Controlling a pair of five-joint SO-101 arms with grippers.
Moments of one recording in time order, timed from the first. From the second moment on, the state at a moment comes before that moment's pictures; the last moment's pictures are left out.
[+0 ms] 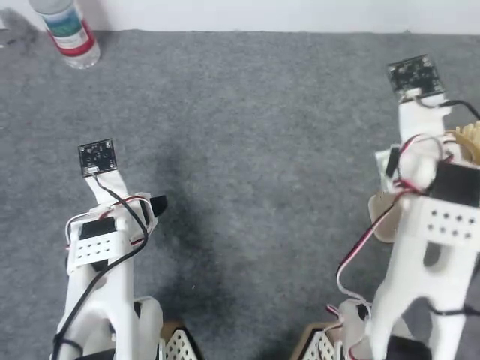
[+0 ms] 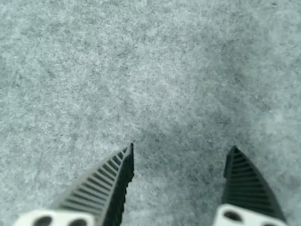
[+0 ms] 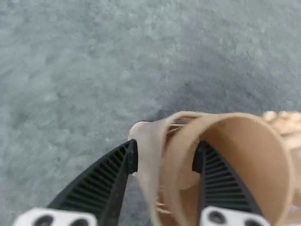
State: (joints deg) left arm -20.4 -36.0 71.5 41.5 7.3; right arm 10.9 -29.0 6.7 86.8 24.7
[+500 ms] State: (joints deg) left arm -20.4 -36.0 71.5 41.5 7.3; right arm 12.0 -15.0 1.8 93.0 24.7
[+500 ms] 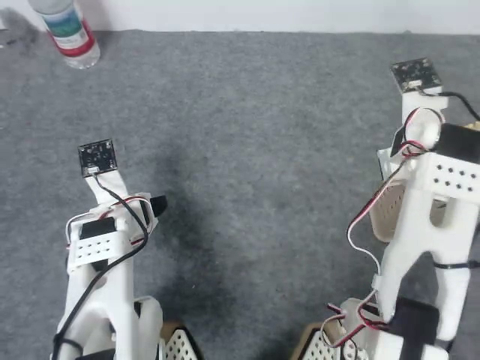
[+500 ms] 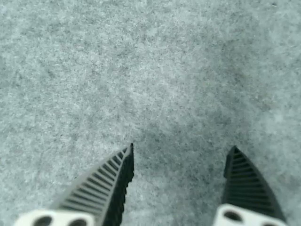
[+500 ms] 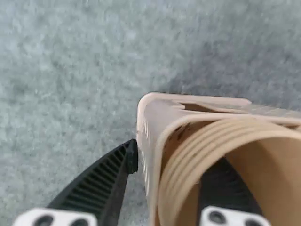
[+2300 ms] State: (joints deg) left arm -20.4 -36.0 71.5 41.4 7.3; right arm -36.2 34.7 -61.6 100.1 -19.5
